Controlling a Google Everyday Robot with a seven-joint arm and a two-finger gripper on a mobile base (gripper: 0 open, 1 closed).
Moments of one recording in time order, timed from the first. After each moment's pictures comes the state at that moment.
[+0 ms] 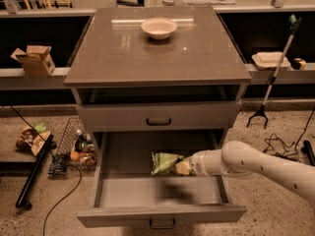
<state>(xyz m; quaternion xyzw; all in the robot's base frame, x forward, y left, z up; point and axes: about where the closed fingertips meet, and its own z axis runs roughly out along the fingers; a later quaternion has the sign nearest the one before) 0.554 -0.088 0.492 -0.28 0.87 0.29 0.28</state>
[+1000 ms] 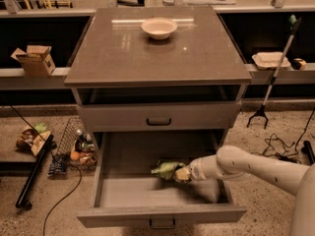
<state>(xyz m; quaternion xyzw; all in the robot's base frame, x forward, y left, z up) 0.563 -0.097 0.409 -0.23 0.90 0.31 0.22</state>
